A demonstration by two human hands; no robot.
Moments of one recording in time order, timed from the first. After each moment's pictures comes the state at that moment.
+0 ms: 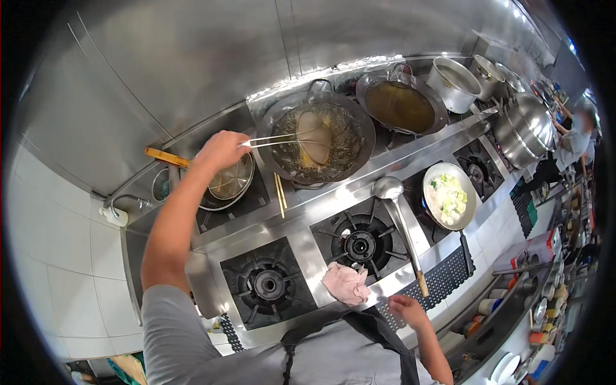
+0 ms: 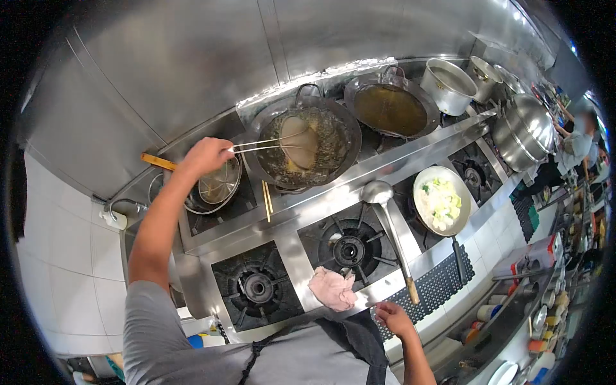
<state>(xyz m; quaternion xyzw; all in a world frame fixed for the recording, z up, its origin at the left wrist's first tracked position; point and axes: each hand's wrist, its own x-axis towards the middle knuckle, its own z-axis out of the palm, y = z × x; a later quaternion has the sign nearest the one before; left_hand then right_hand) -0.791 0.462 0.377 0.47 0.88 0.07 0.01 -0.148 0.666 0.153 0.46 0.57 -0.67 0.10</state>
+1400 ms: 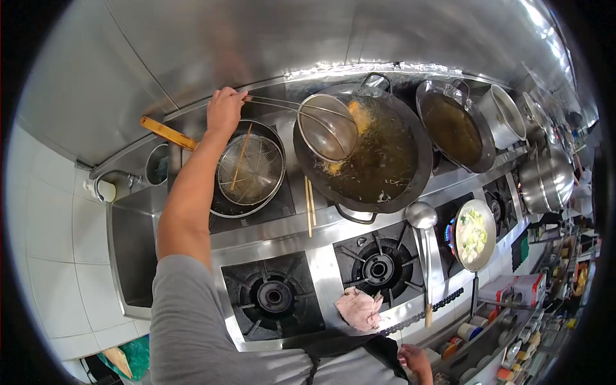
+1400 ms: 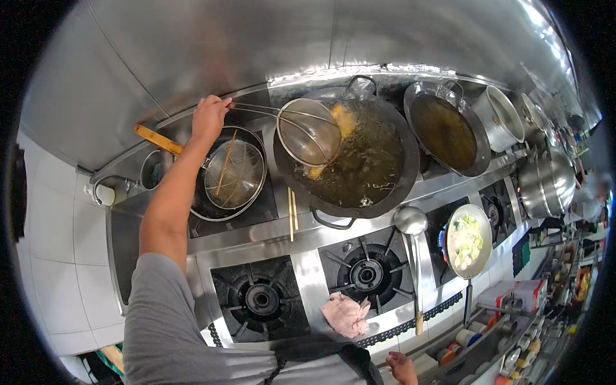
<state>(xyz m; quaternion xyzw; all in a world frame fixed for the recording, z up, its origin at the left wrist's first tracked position) -0.996 0.425 0.235 0.28 0.92 0.15 -0.22 -0.095 0.648 0.159 0.57 0.60 -0.53 0.20</state>
